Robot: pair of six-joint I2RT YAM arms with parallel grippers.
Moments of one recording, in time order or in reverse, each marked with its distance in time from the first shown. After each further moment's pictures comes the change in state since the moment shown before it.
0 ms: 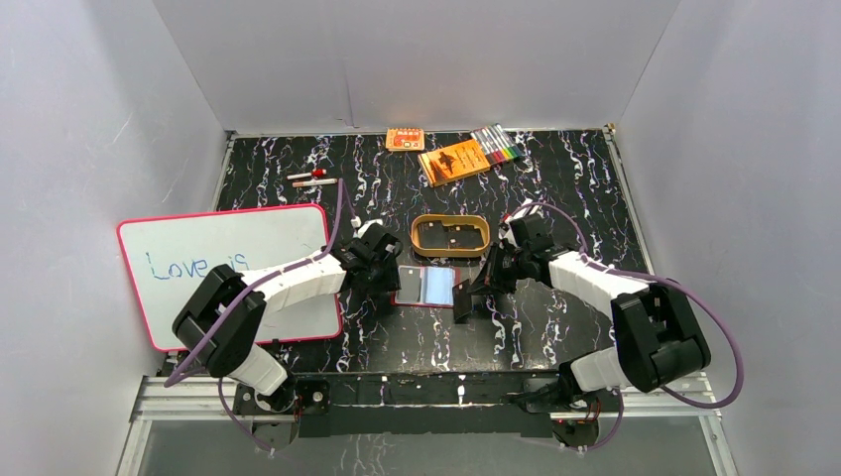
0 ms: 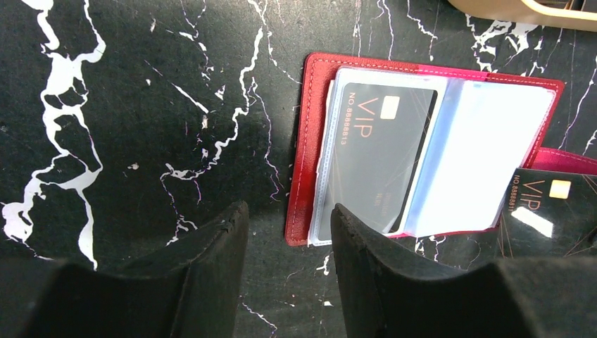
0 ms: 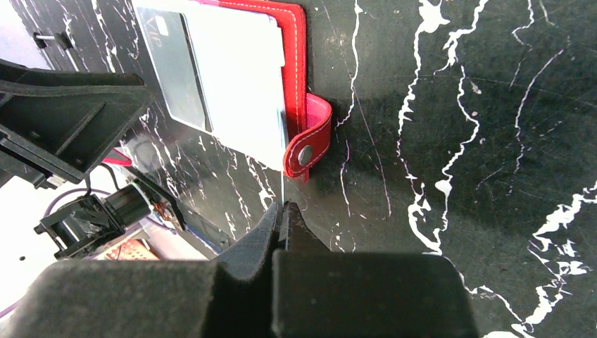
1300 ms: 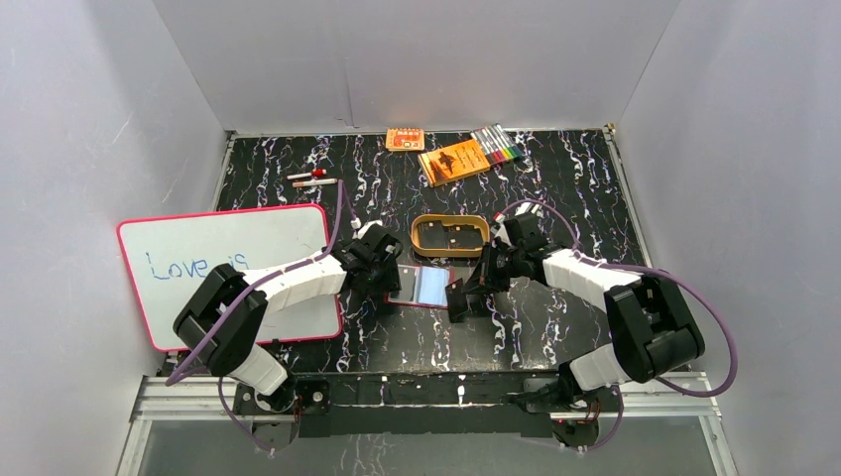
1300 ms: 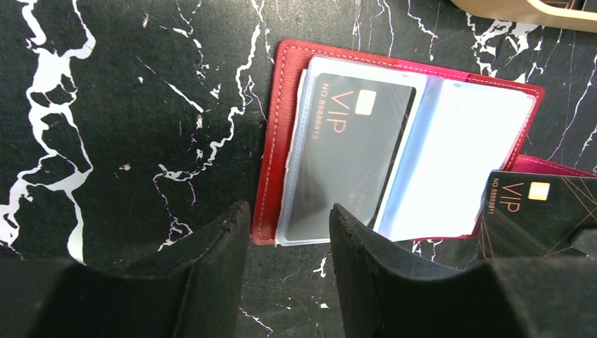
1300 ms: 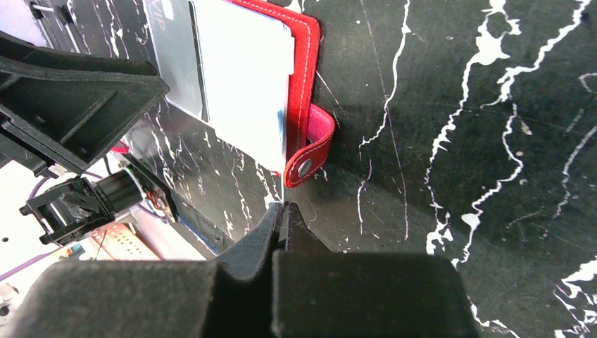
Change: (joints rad) left arm 0.000 0.007 -0.007 0.016 0.008 -0.015; right arm 0.028 0.049 0.015 0.047 -0.033 -0.047
